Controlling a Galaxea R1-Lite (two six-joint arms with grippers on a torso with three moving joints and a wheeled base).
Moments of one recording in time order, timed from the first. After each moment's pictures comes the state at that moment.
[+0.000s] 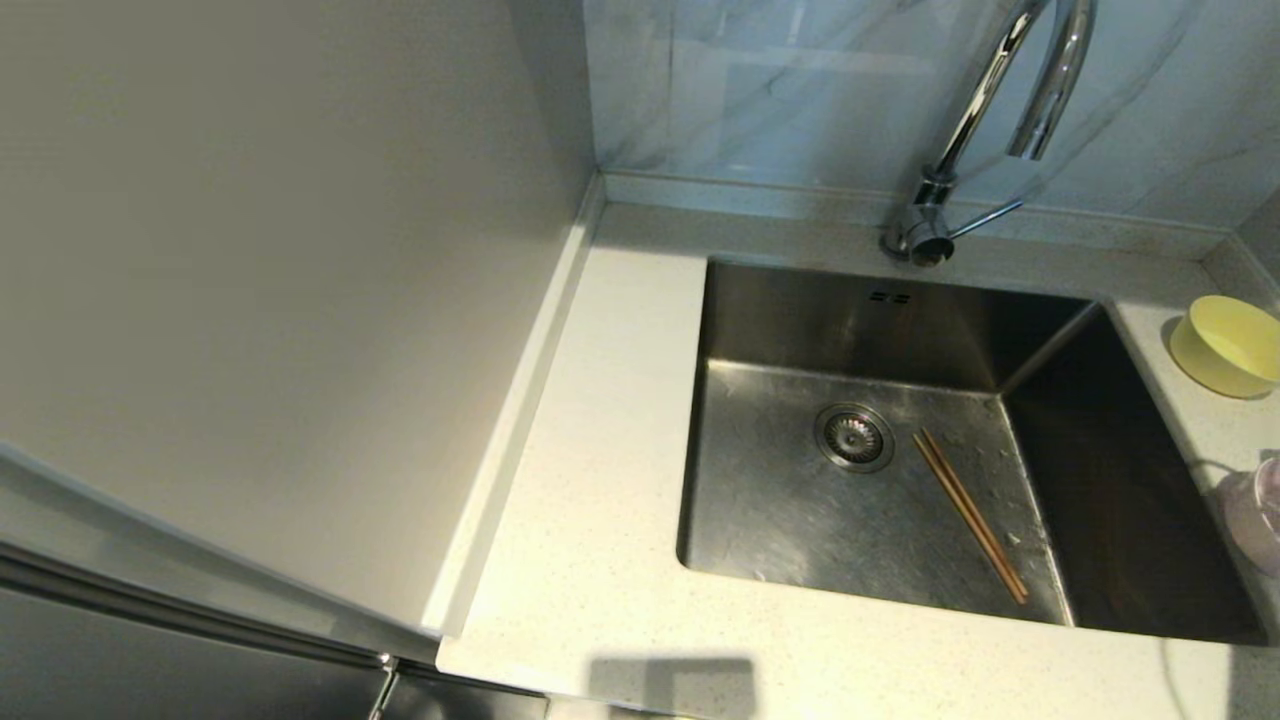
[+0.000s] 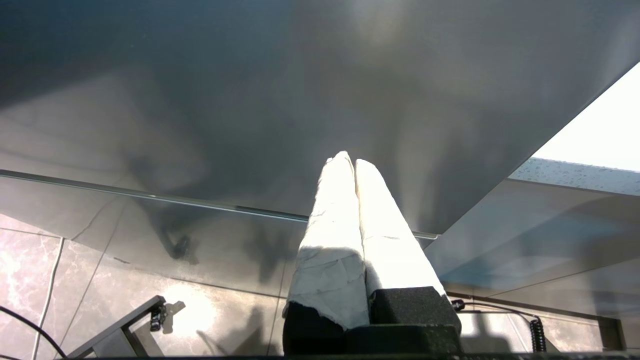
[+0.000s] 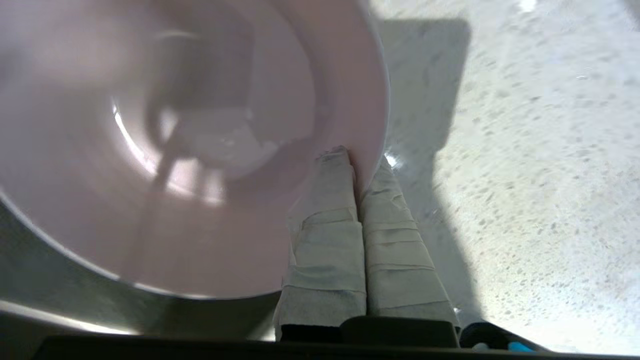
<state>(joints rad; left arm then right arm) 0.00 0.00 0.00 0.00 0.02 -0.03 -0.70 1.72 -1.25 0.69 0.07 0.51</state>
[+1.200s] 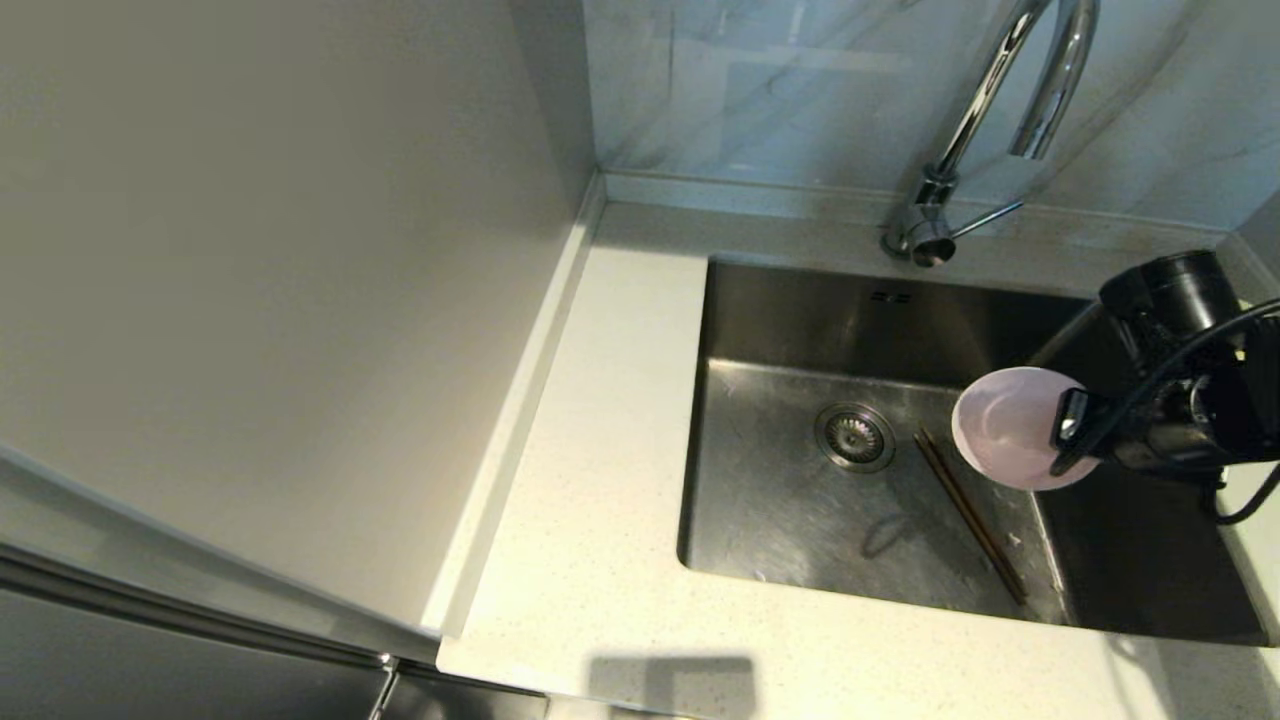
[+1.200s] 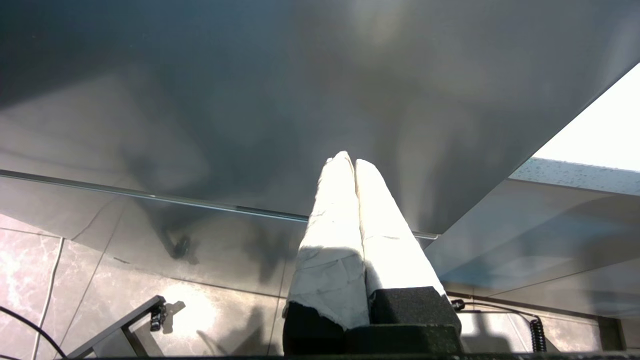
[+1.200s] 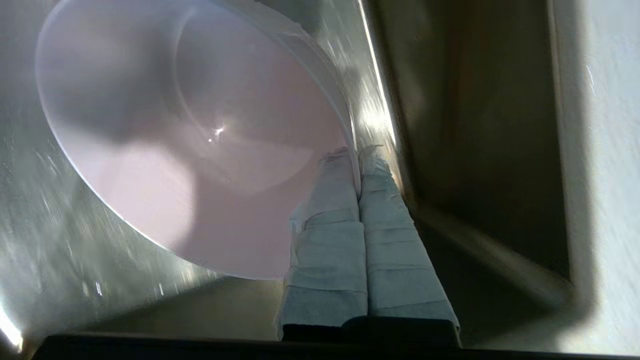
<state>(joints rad) 0.00 0.00 0.00 0.00 0.02 -0.03 0.08 1.70 -1.17 0.28 -0.47 0.47</state>
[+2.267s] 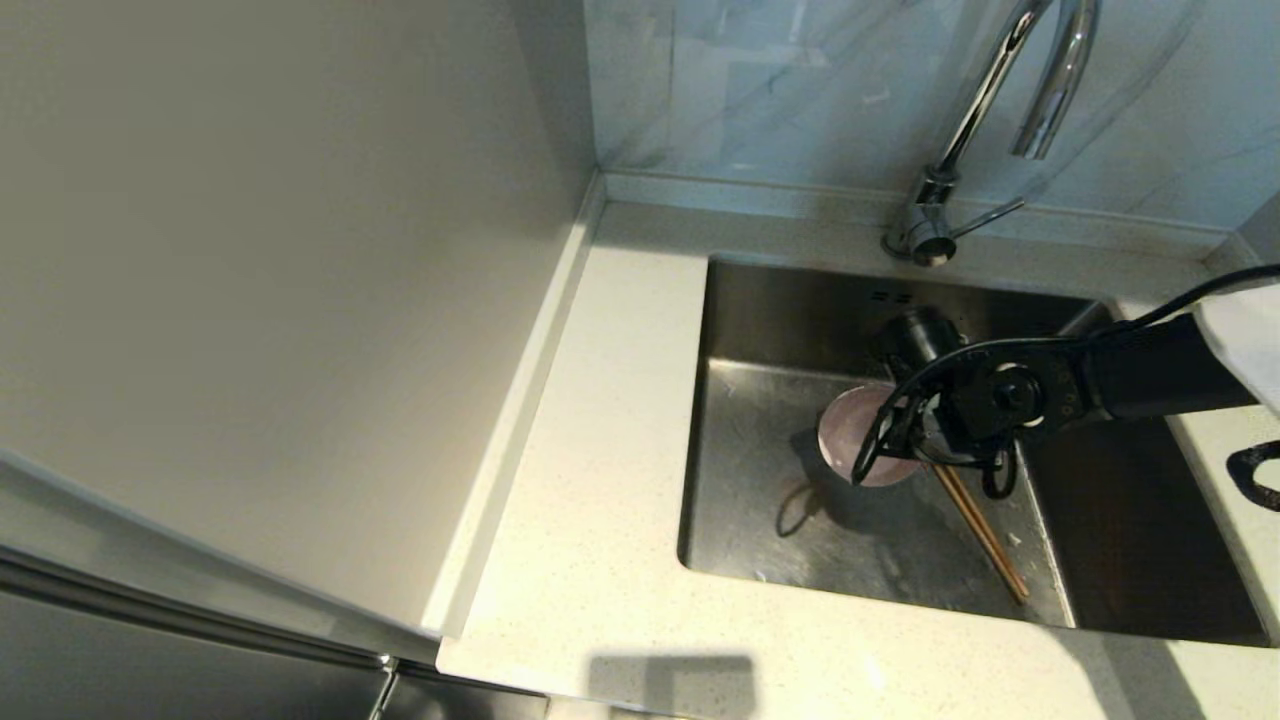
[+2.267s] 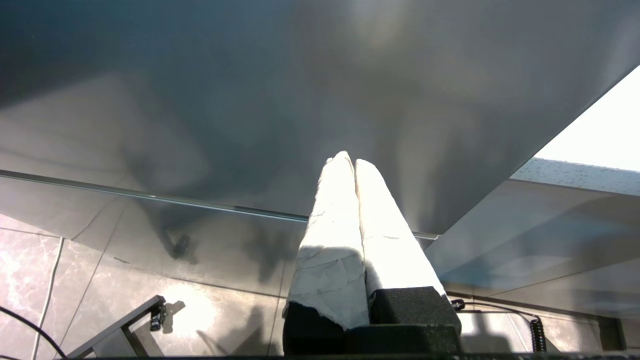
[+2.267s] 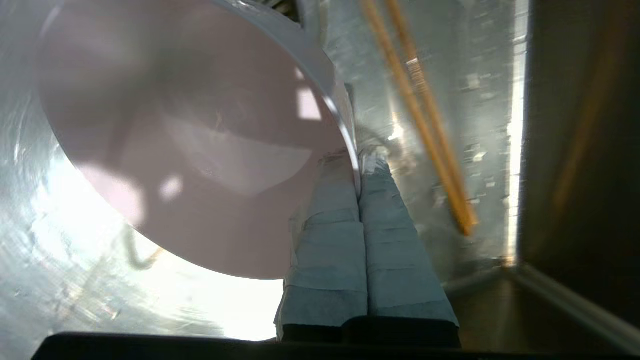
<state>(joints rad) 0.00 0.00 0.00 0.00 0.02 -0.03 0.30 2.11 -1.45 0.22 -0.59 0.47</state>
